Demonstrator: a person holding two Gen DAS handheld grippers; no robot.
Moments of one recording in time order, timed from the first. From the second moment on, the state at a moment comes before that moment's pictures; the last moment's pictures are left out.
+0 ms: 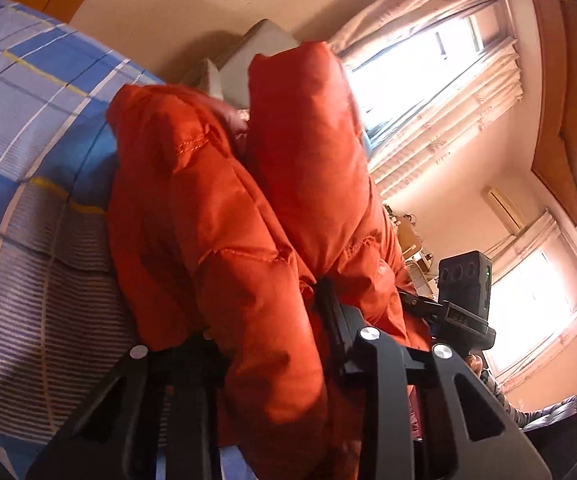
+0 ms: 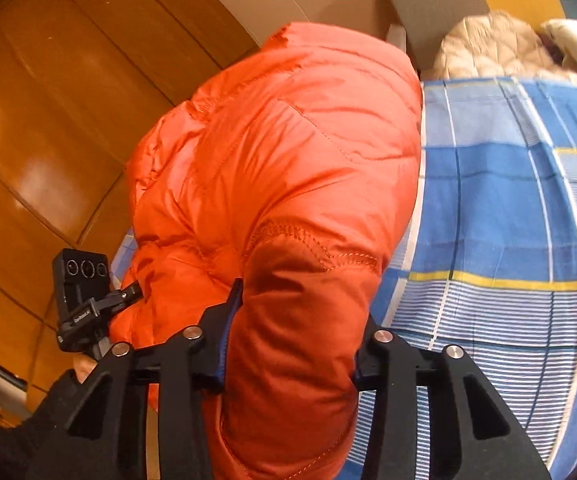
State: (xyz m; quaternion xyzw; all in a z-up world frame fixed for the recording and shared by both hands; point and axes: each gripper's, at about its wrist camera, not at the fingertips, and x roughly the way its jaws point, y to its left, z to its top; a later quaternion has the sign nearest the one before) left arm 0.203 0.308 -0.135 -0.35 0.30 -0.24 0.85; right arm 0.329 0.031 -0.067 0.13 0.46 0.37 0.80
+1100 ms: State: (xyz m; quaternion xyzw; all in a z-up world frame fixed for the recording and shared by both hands) left arm 0.344 0.112 -0.142 -0.19 0.41 -0.24 0.86; right arm 0.315 -0.184 -0.087 0.15 0.44 0.19 0.87
